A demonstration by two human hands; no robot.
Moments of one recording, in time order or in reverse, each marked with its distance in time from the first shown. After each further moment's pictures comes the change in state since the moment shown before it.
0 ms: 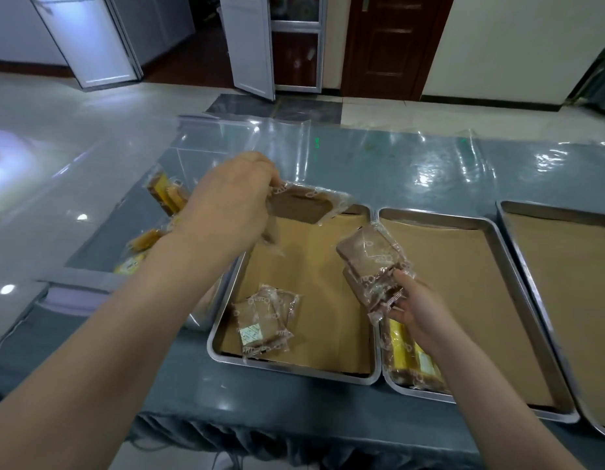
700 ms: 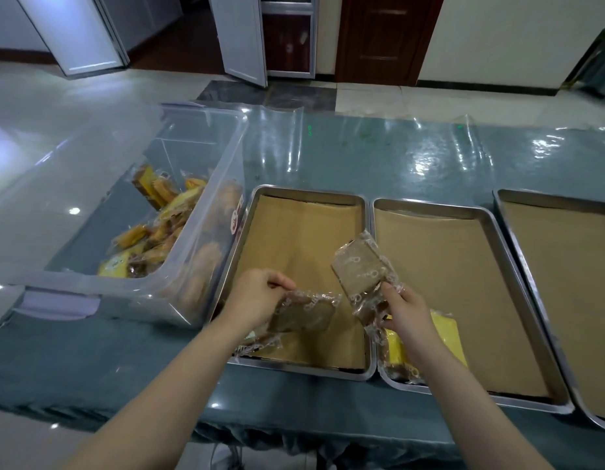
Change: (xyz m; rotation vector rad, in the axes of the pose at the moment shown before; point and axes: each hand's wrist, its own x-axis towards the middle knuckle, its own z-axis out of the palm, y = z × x) left_hand -0.065 -0.015 0.149 -0.635 -0.412 -0.550; right_hand 0.008 0.038 -0.004 -0.259 0.105 -0.049
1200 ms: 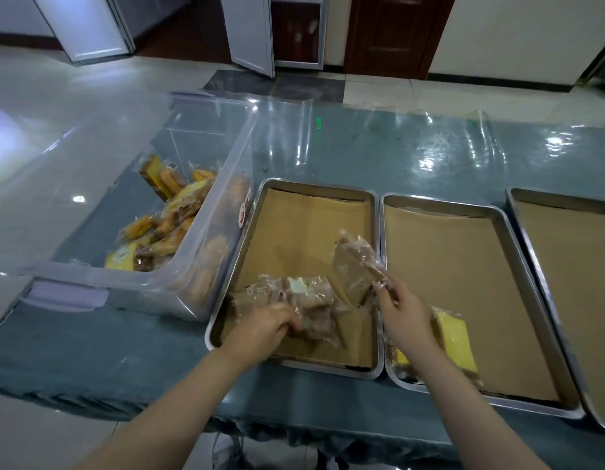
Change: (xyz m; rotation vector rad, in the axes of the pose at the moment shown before) left_hand -0.004 -0.086 0.027 0.355 -0.162 0.531; right_hand 0.013 0.018 0.016 -0.402 0.006 -0.312
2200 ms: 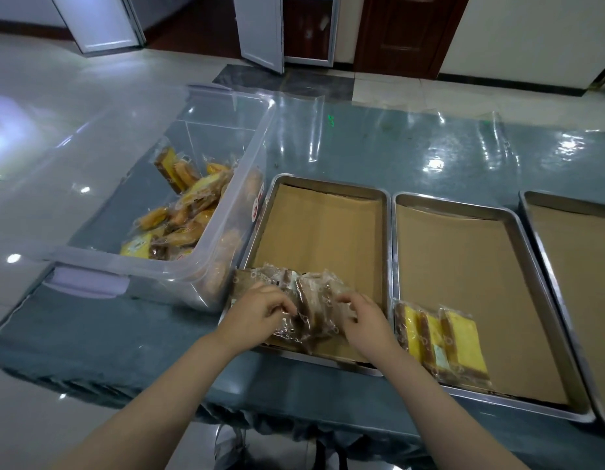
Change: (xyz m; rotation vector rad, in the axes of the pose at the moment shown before) left_hand -0.012 -0.015 -0.028 -0.135 0.104 -0.116; right_hand -0.015 -0.007 0.060 -0.181 -0.317 -0.096
